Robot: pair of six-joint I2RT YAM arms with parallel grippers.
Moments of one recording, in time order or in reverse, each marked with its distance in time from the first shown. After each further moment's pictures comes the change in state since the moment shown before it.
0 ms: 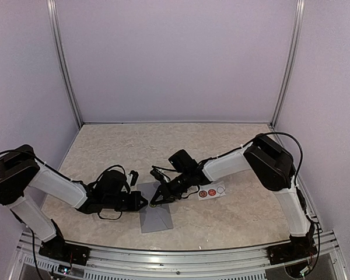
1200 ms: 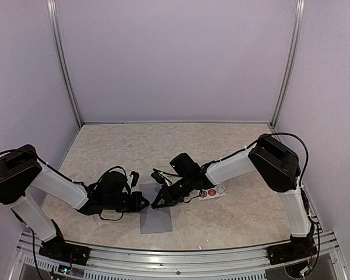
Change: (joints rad) left arm -0.009 0.017 -0.011 0.046 -0.002 -0.043; right arm 0.028 -0.060 -0.090 0.025 0.062 -0.035
